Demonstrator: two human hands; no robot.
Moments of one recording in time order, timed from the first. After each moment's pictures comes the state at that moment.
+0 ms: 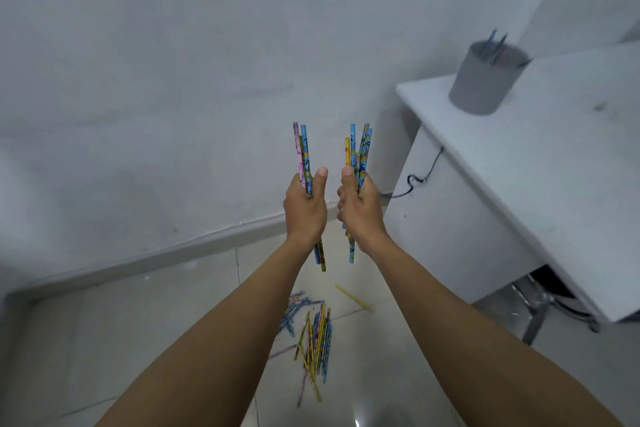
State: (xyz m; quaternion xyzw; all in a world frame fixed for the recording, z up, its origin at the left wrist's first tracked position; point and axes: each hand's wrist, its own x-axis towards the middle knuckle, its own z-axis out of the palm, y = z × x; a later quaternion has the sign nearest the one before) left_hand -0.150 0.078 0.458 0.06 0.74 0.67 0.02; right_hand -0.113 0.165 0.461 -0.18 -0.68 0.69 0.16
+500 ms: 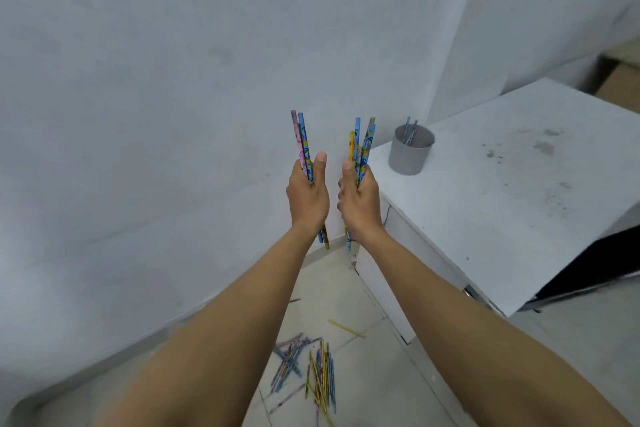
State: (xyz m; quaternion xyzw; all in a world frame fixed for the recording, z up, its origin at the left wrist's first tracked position) left_hand -0.169 0.110 0.706 0.15 0.72 0.68 0.03; right_hand -0.116 0.179 0.695 -0.22 -0.66 0.65 0.30
